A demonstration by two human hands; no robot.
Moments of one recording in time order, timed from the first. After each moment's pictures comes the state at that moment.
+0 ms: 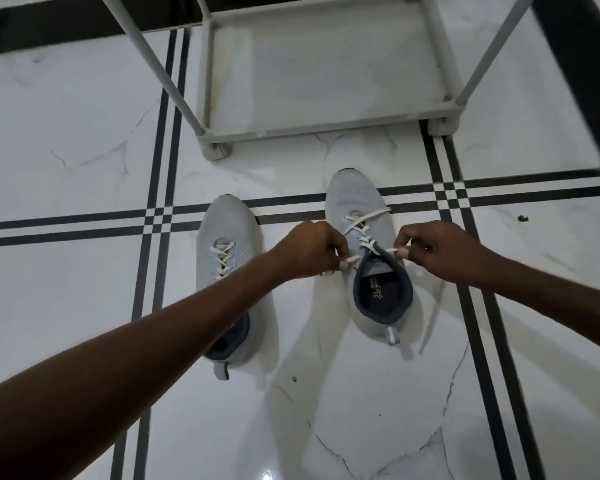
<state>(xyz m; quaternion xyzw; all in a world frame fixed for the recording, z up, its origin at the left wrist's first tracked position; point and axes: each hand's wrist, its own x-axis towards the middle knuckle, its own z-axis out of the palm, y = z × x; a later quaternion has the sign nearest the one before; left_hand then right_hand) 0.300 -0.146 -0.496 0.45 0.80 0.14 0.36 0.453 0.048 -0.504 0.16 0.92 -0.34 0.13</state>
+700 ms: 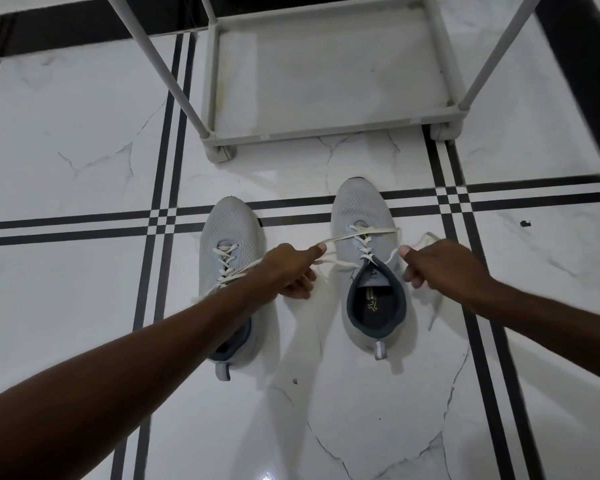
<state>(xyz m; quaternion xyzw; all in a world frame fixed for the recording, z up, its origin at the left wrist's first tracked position) 0.306 -0.174 -0.516 0.00 0.83 0.30 0.47 0.465 0.020 -0.497 0.38 0.82 -0.41 0.13</state>
